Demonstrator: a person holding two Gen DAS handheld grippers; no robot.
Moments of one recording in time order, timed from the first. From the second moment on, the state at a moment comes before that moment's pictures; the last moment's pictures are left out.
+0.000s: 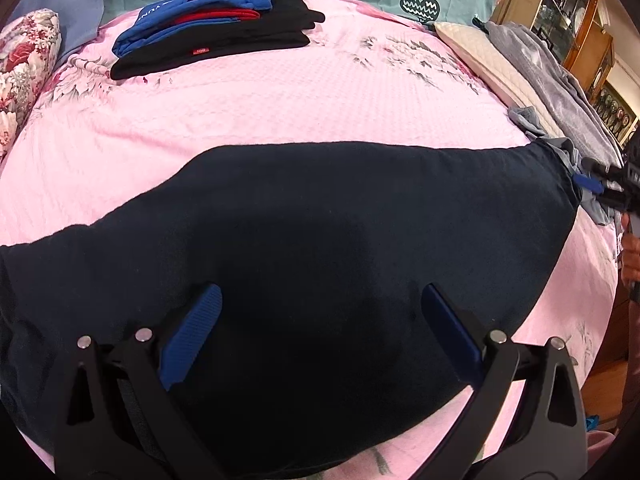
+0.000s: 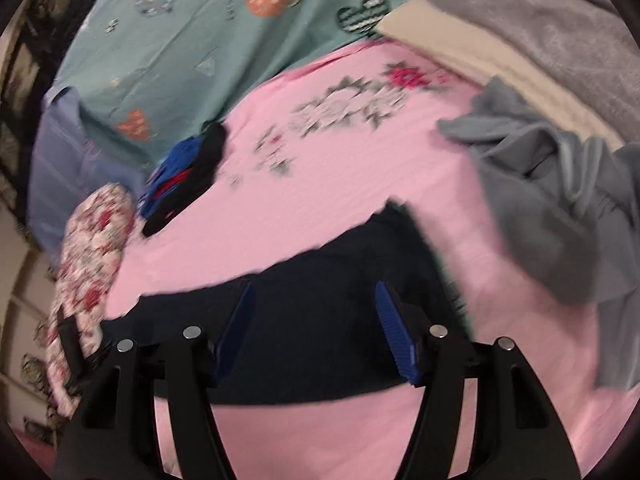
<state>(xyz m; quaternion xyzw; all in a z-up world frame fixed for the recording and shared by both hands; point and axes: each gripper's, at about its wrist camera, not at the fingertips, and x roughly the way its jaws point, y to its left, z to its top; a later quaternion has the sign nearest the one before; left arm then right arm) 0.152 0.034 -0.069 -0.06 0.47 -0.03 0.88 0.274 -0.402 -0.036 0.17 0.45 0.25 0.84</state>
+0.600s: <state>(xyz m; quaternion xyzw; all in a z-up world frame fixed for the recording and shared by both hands) 0.101 0.109 -0.024 -0.08 0.40 0.11 0.91 0.227 -0.288 -0.045 0.08 0.40 0.25 0.88</state>
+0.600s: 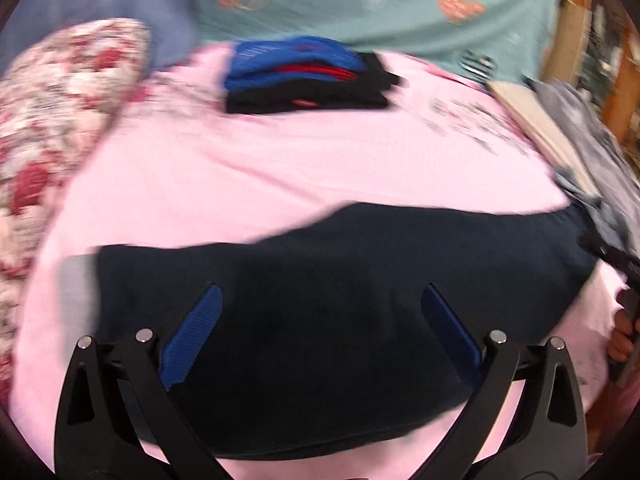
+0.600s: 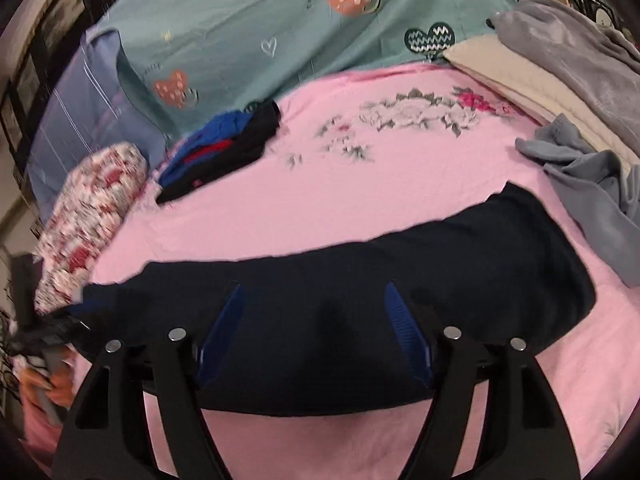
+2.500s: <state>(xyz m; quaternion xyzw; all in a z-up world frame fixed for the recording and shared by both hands) 0.143 -0.009 -0.057 -0.09 0.43 -0.05 0.90 0.212 -0.461 -0.062 0.34 0.42 0.07 0.84</state>
